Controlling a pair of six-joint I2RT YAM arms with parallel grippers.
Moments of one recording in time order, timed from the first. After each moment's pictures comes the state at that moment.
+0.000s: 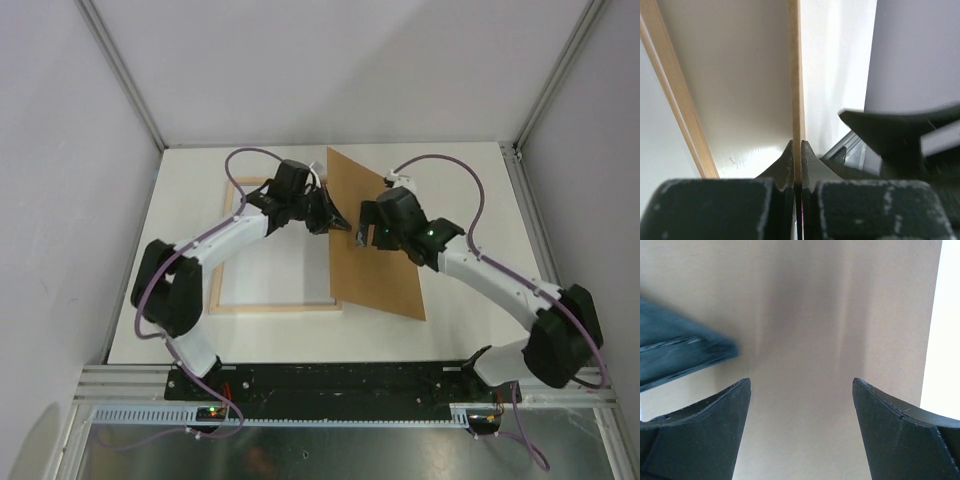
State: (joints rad) left arm -0.54 1.74 1.32 -0.30 0.48 -0.87; right arm 0.62 1.42 1.09 -0.42 0.18 0.59
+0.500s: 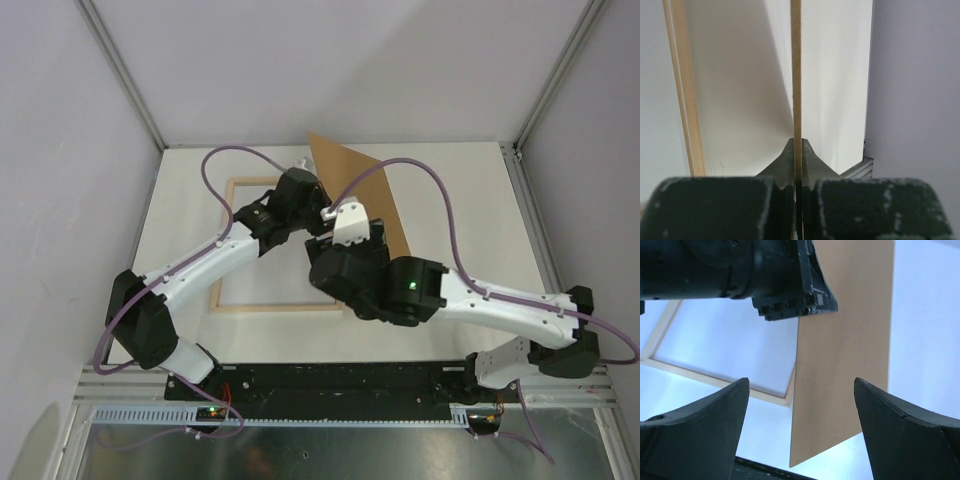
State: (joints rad) left arm -0.70 1.50 1.28 -0.35 0.06 -1.00; right arm 1.34 1.40 1.52 -0.86 0.91 0.60
